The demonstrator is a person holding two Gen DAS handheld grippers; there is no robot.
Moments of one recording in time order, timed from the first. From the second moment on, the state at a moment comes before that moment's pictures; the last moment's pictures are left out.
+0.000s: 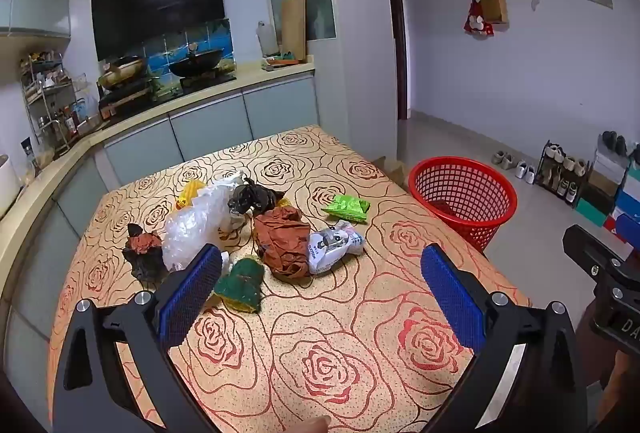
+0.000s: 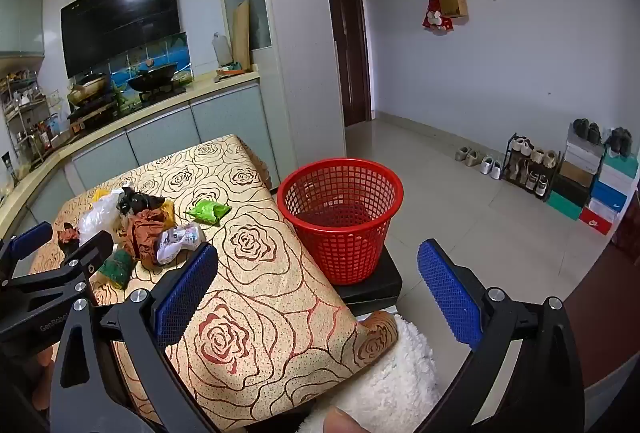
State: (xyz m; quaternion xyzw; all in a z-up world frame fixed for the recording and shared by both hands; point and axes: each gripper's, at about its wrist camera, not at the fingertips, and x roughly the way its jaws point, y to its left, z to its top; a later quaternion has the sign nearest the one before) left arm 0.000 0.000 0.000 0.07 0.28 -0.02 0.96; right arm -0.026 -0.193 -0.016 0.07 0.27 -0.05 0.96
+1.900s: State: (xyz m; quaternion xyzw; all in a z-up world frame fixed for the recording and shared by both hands) left arm 0.027 0.018 -0.015 0.05 0.29 0.01 0.96; right arm 0.011 -0.193 -0.034 0.07 0.27 -0.06 0.96
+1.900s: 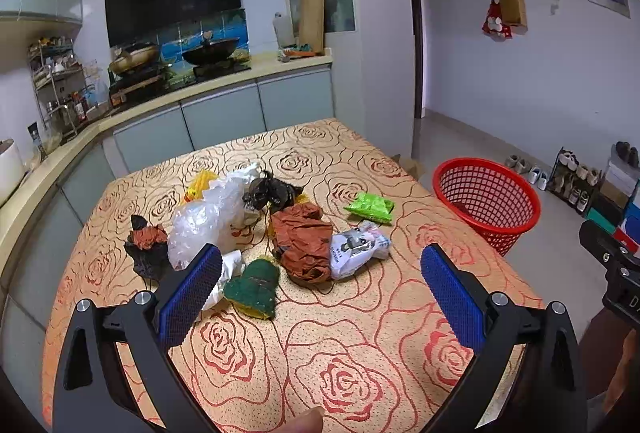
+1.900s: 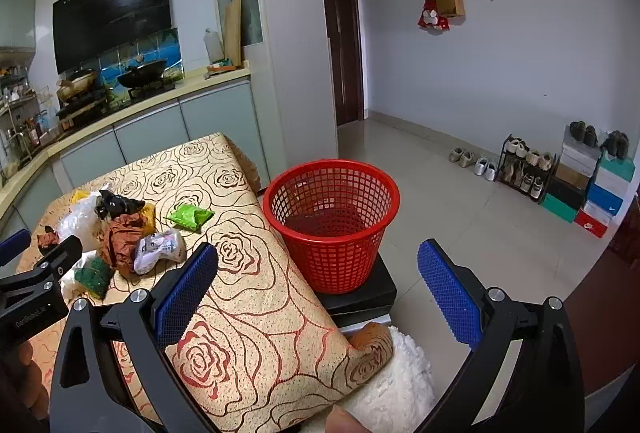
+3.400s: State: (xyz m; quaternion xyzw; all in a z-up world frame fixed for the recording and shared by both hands) left arm 0.031 0.042 -0.012 0.03 0.29 0.04 0.96; right arm 0.020 -0.192 -0.032 0.06 0.28 -0.06 0.96
